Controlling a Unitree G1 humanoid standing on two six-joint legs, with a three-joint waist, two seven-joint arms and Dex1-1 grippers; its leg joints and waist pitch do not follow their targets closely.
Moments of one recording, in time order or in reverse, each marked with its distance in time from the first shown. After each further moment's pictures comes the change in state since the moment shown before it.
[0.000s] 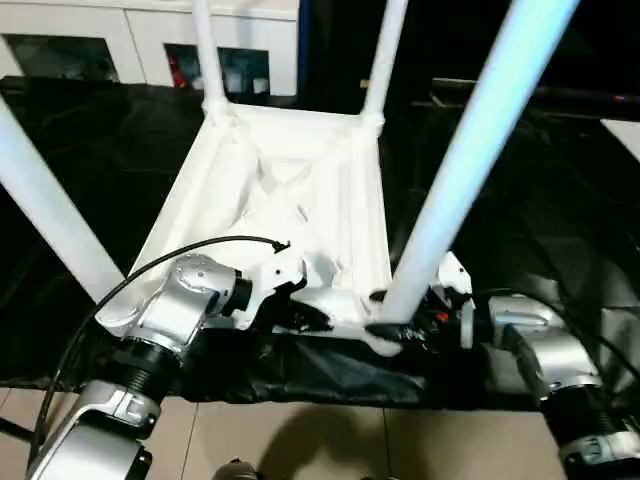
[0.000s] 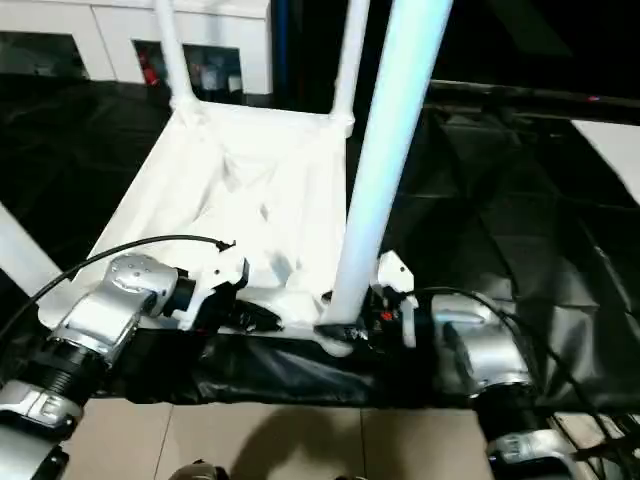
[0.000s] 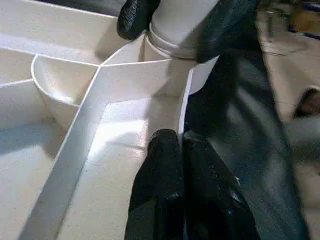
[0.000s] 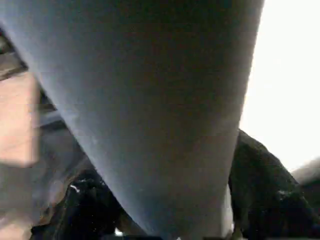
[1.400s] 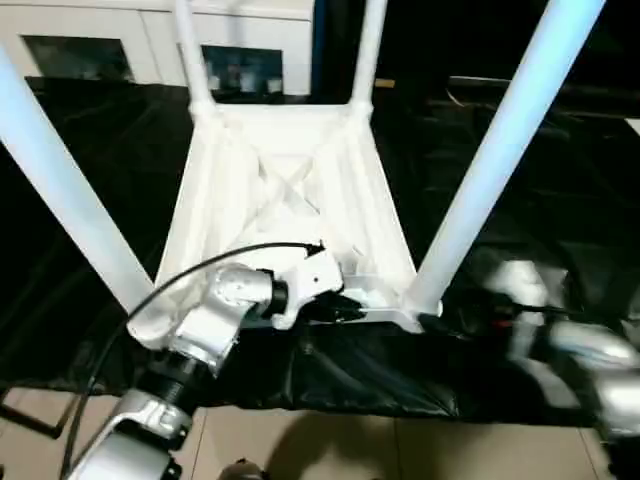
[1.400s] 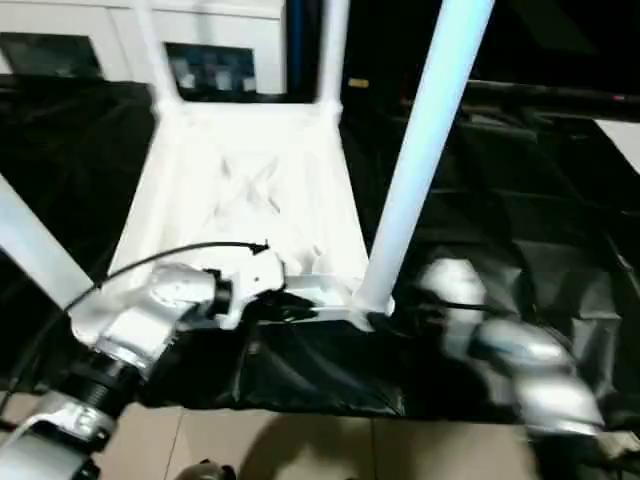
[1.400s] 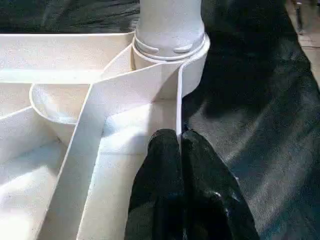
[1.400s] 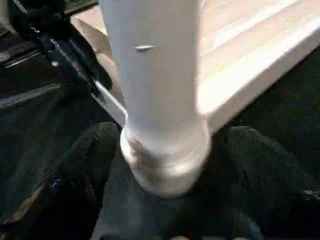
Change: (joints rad) left arm 0.004 -0.073 -0.048 0.014 0.048 -0.164 0.099; right arm 0.241 -0.234 -0.160 -0.264 0.135 0.060 -0.027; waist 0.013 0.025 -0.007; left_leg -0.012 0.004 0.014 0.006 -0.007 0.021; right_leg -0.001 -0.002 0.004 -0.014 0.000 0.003
